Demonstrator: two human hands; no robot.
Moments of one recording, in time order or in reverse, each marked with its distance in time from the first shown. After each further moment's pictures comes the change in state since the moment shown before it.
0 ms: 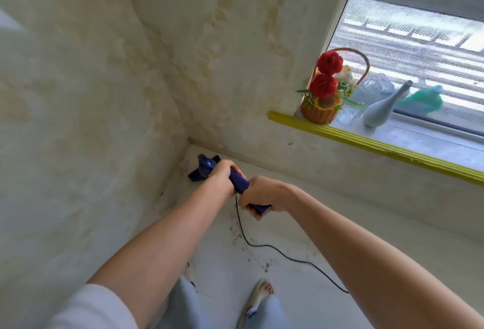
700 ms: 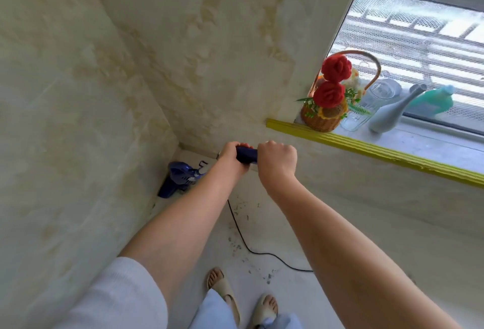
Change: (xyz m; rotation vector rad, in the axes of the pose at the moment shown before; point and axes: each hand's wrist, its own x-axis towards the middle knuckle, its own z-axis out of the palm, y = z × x) left_hand 0.080 0.088 0.060 -0.399 -0.108 -0.072; right_hand 0.073 -0.062 -0.076 -1.036 0.769 -0.030
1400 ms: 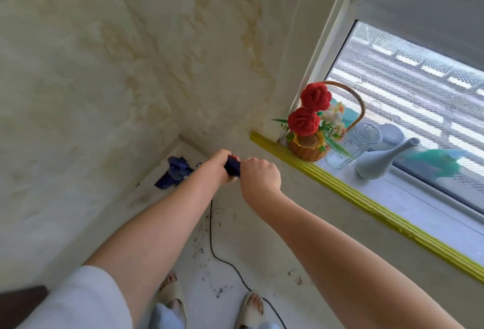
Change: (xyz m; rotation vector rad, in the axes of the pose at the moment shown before) left_hand 0.011 -0.066 0.086 -0.153 0.134 -0.016; right_hand 0.023 0.122 0.024 -0.013 0.009 -0.353
